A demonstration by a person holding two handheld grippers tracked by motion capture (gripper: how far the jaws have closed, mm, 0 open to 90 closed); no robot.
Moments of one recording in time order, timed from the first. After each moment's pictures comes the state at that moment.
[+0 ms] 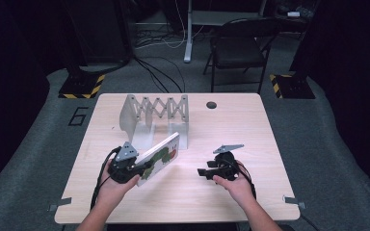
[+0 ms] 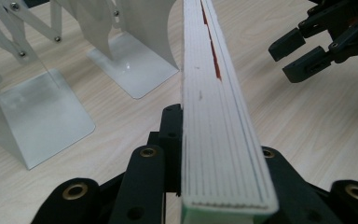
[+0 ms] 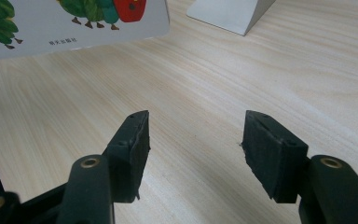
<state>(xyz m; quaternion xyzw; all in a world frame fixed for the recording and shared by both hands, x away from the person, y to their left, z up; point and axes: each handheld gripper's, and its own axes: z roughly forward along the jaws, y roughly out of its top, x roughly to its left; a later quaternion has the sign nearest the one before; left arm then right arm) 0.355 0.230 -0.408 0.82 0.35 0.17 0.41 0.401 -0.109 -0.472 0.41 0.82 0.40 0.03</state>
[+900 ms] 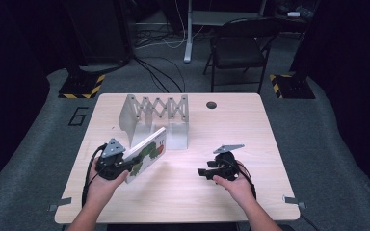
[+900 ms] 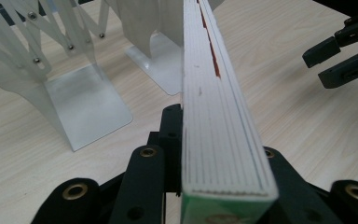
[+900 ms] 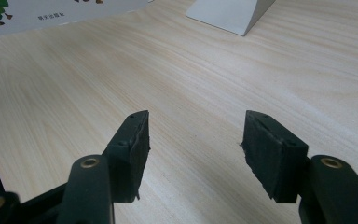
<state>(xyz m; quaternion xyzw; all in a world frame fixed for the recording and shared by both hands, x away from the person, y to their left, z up) 0.359 0.260 -0.403 0.80 0.39 0.19 0.41 0.401 -0.109 -0.472 0.41 0.82 0.40 0.03</state>
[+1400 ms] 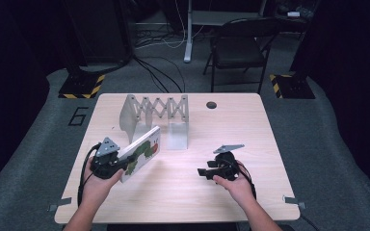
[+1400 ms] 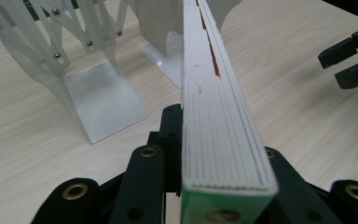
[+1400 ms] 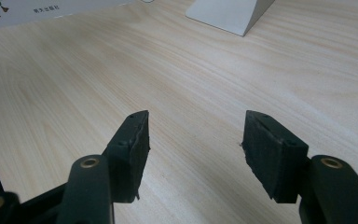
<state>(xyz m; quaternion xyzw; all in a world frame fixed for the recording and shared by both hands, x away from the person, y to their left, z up) 0.359 0.274 -0.403 0.79 0.40 0.20 0.41 0.401 -0.109 -0.472 0.41 0.82 0.40 0.03</state>
